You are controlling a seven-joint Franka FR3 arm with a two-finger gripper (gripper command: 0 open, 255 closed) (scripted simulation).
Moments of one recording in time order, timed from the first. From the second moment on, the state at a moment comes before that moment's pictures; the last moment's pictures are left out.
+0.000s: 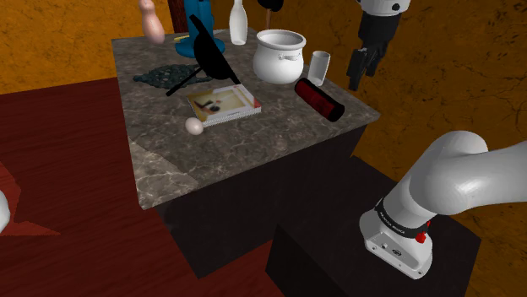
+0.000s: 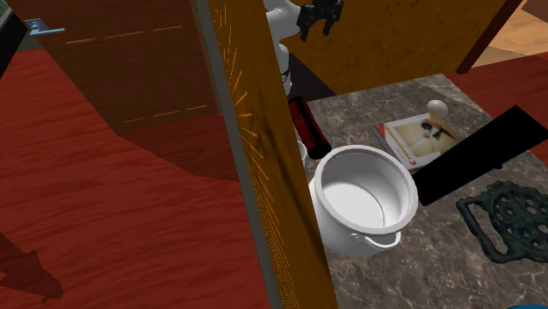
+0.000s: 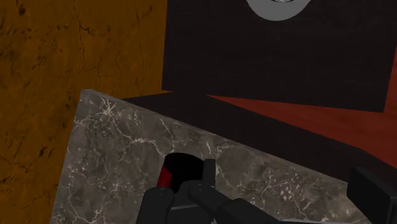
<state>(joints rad) 0.02 -0.83 0.00 -2.40 -0.10 1.49 -0.04</state>
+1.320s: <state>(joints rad) -0.02 -0.23 -0.30 -2.04 -0.10 1.77 -0.39</state>
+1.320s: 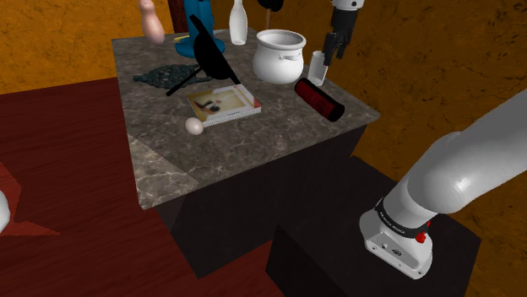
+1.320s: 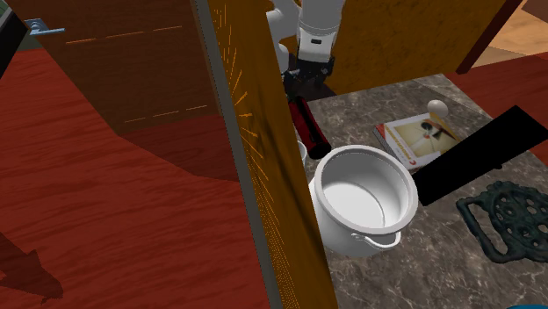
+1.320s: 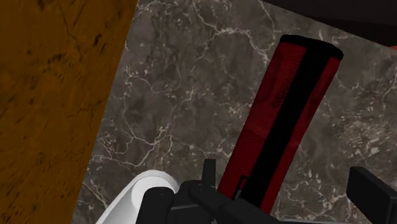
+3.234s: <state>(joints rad) -0.10 0.25 -0.38 -1.66 0.12 1.84 -0.63</state>
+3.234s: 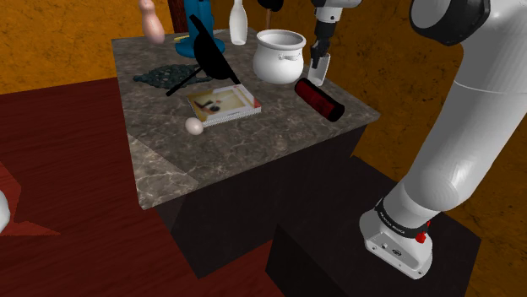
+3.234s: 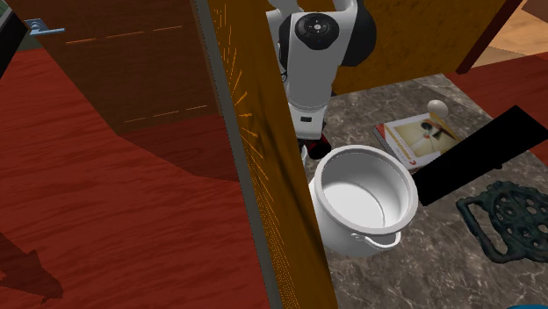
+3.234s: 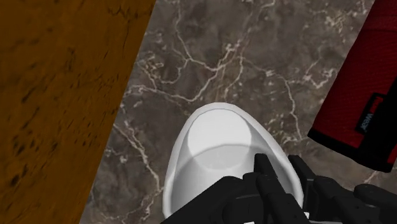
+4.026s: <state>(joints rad) -0.10 0.25 -0.38 -1.62 0.12 1.80 -0.63</state>
